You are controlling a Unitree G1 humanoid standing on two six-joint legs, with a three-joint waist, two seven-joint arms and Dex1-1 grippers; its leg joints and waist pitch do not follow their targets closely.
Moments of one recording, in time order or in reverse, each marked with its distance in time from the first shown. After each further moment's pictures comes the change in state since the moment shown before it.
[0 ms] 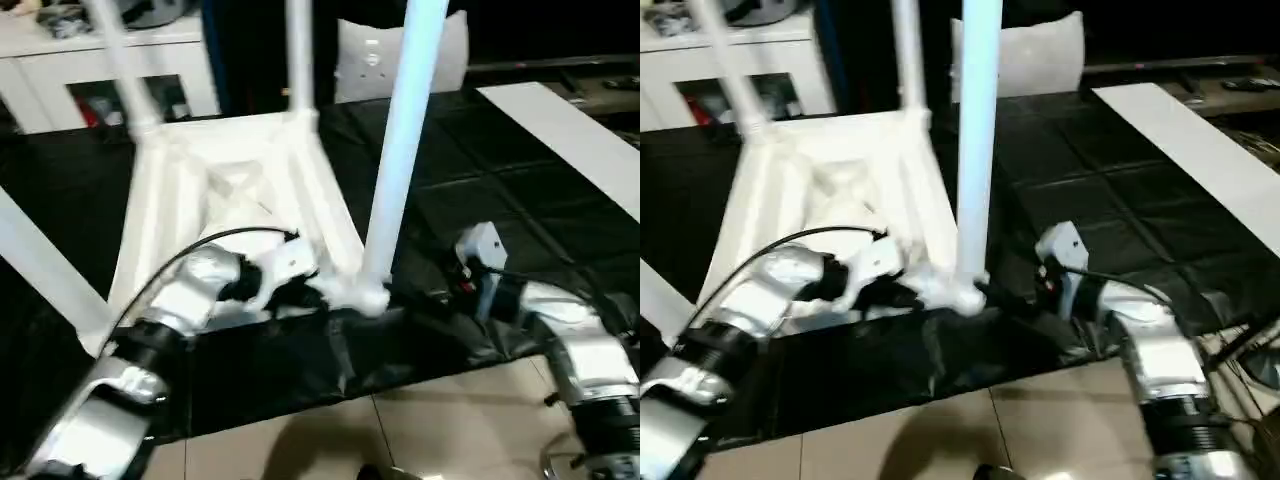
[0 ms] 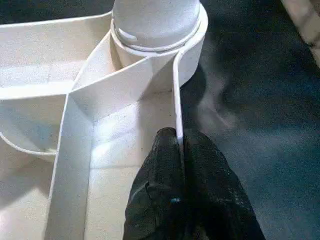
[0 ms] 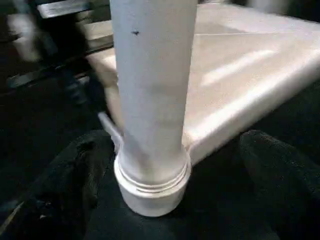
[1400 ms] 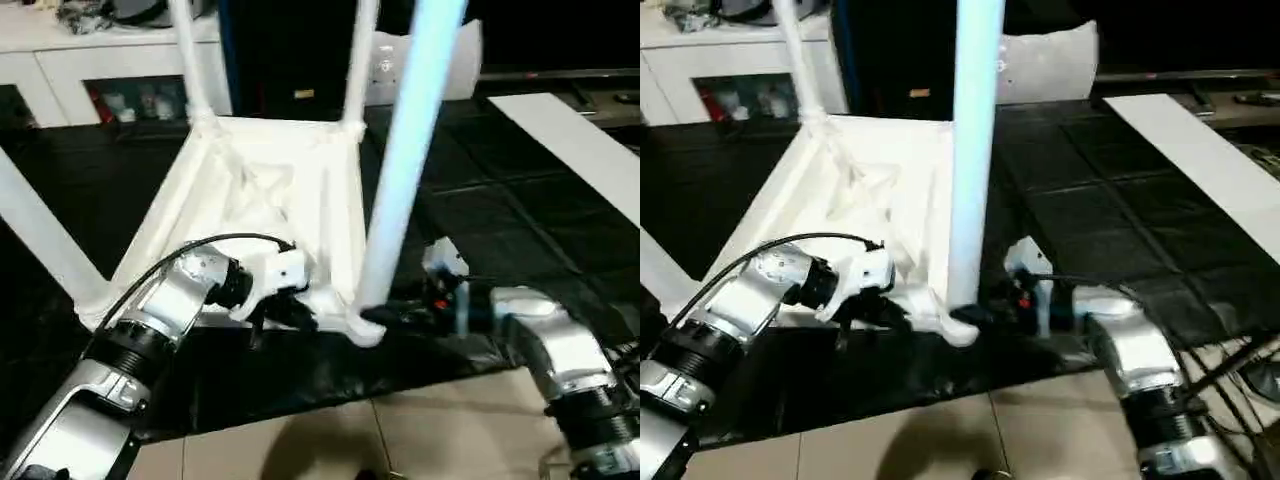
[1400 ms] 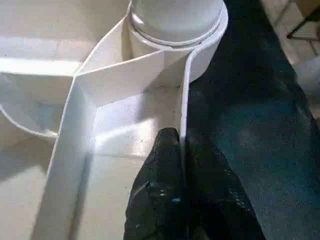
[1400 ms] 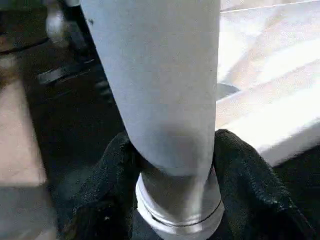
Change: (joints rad) left arm 0.025 -0.004 0.012 -0.110 0.002 0.224 0.015; right arm -0.028 0.117 0.060 -0.002 -0.020 0.193 -0.059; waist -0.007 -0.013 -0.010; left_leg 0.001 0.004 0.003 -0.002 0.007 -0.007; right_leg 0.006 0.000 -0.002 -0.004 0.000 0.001
